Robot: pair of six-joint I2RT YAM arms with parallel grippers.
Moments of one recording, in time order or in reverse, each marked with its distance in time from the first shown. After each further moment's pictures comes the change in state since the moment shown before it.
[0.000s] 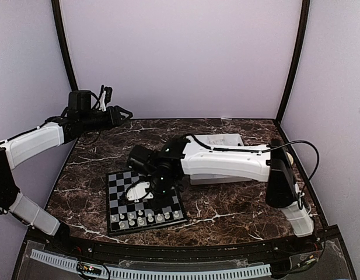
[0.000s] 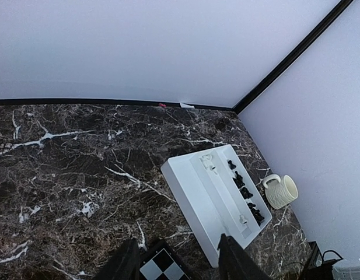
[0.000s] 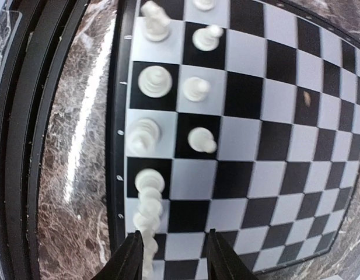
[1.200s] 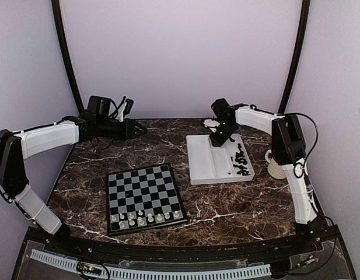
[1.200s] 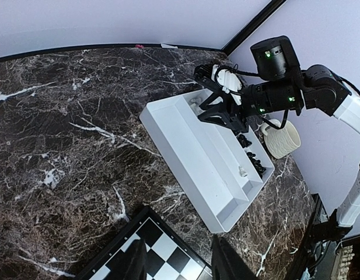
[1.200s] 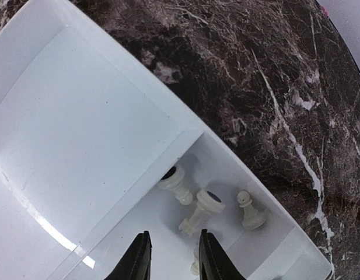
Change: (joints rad) left arm -0.106 0.150 0.053 -0.099 0.068 0.096; right arm -0.811 0.100 -0.039 0.282 0.054 0.263
